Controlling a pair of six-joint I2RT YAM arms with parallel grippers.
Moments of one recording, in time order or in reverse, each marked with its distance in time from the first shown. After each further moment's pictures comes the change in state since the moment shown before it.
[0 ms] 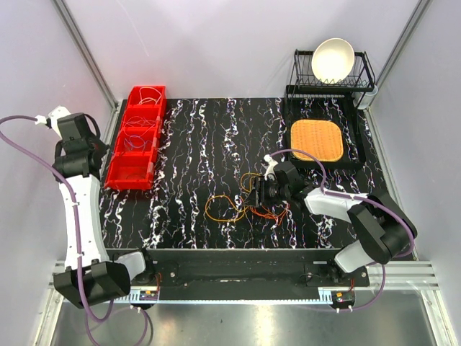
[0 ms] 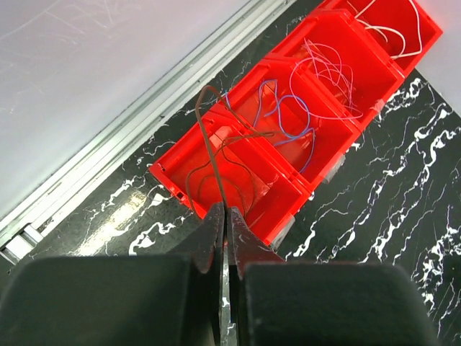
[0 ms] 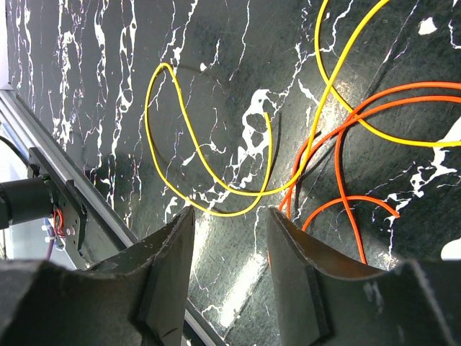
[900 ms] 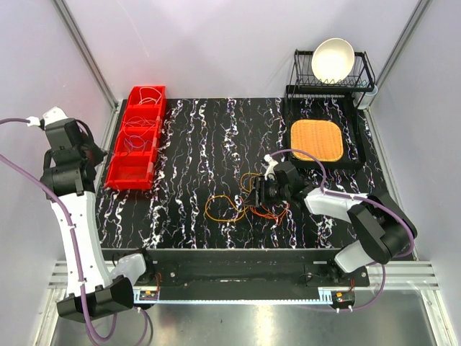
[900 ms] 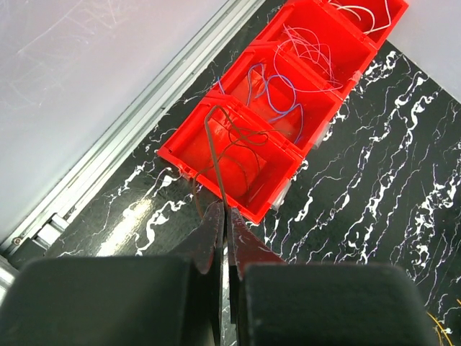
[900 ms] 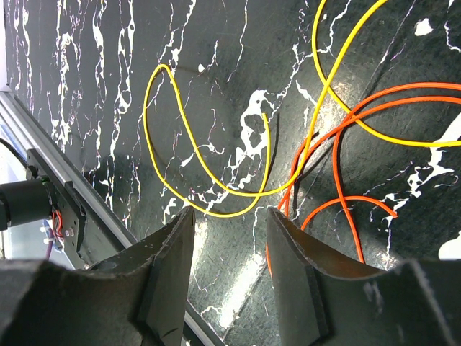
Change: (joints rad) left arm 0.001 -0.103 0.110 -0.180 0.073 0.080; right arm 0.000 0.000 0.000 0.000 0.007 0.000
